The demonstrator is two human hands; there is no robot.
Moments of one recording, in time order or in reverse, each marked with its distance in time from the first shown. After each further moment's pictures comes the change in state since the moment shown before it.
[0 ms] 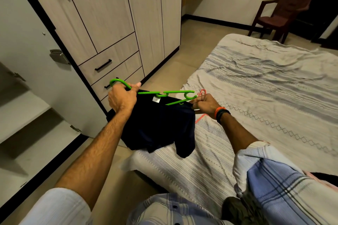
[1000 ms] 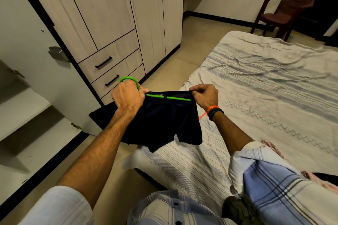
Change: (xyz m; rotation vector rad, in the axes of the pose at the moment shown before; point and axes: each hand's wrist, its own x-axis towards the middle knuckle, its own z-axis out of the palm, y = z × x) left_hand -0.011 0.015 -0.001 0.511 -0.127 0.287; right_hand -0.004 -0.026 0.021 -0.177 0.490 -0.251
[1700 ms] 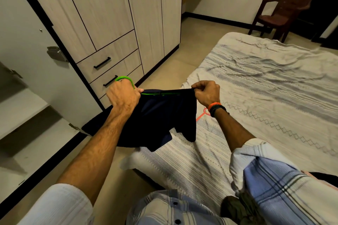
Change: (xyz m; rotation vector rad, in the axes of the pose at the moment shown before) left_hand 0.006 -0.005 -0.004 0.136 0.042 -0.012; right_hand 0.005 -0.009 -0.015 -0.099 -0.024 -0.071
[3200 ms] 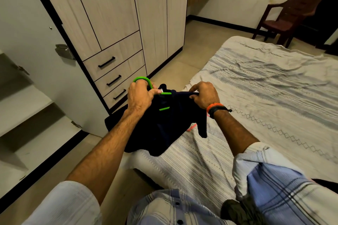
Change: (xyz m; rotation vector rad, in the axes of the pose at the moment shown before) left_hand -0.008 0.013 0.017 -0.581 -0.116 0.110; right_hand 0.001 -0.010 0.006 -0.503 -0.211 -0.261
